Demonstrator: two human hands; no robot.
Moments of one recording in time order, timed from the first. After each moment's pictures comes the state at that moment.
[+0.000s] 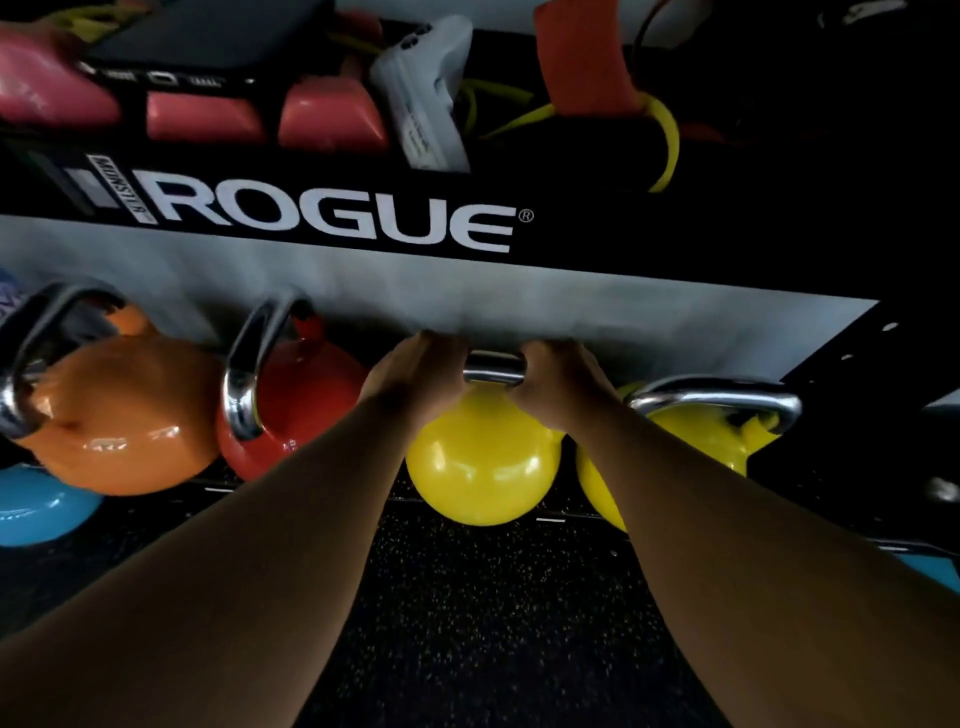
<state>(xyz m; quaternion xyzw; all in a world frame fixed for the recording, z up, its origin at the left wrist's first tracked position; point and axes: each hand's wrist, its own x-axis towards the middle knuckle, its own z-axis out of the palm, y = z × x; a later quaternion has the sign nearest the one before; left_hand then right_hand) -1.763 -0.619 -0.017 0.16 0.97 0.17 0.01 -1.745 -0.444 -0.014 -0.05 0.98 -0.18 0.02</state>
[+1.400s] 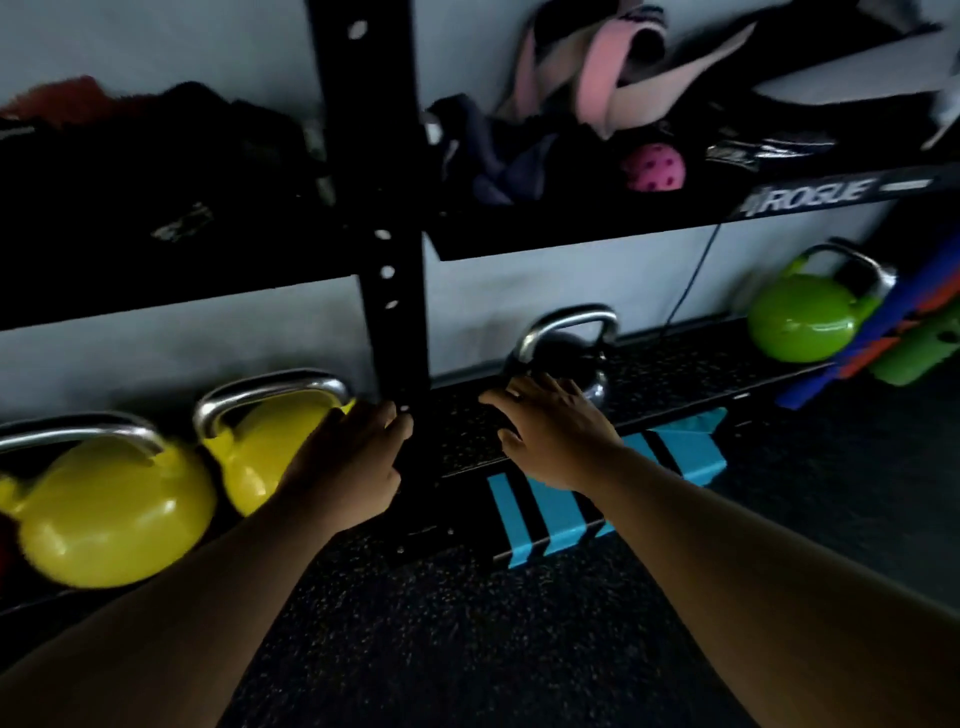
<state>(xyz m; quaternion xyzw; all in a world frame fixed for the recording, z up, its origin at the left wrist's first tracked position) -1.565 -0.263 0.048 0.41 0.91 -0.05 -0.03 -1.484 -0.037 0.066 -0.01 1.00 -0.04 -0.03</state>
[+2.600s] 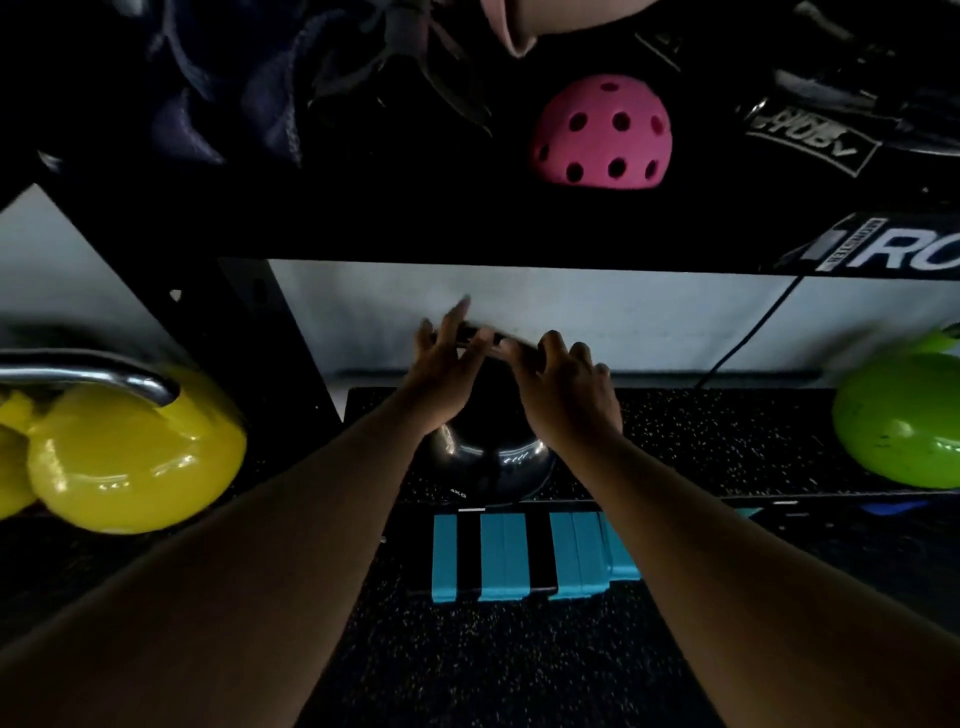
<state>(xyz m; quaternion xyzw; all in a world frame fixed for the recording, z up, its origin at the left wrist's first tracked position) -1.674 0.048 -0.027 0.06 0.86 0.50 0.13 -1.618 0.187 -0.008 0.15 0.96 -0.23 -0.02</state>
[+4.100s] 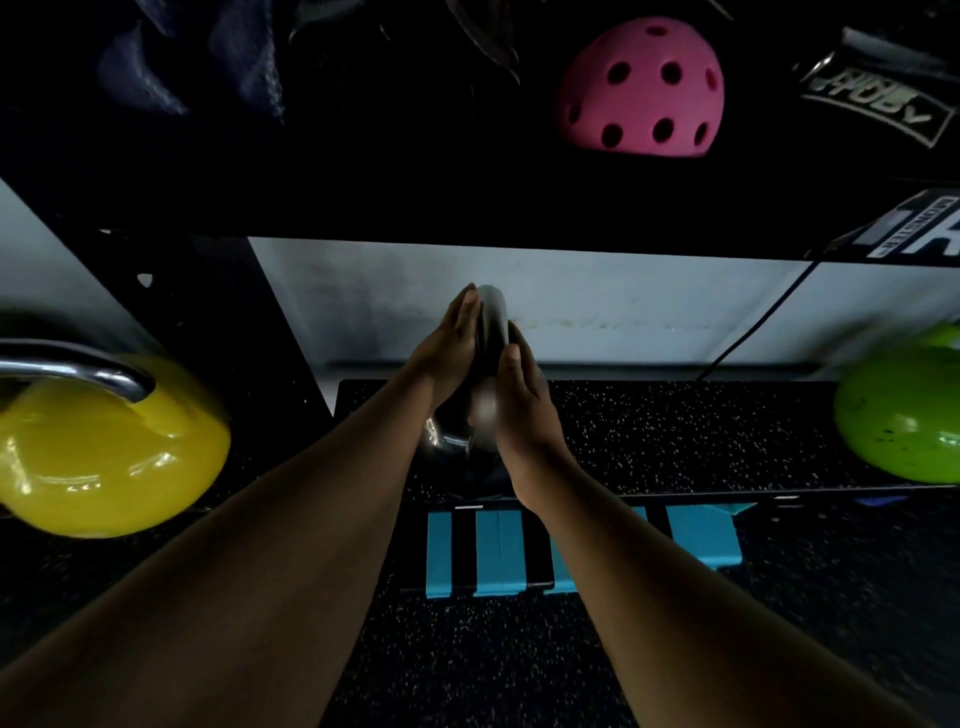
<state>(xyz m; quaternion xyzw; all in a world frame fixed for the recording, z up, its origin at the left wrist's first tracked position) -1.703 0.058 -0.043 0.03 0.76 0.62 0.19 -1.609 0.136 -0.028 0.18 0.67 -0.72 -0.01</state>
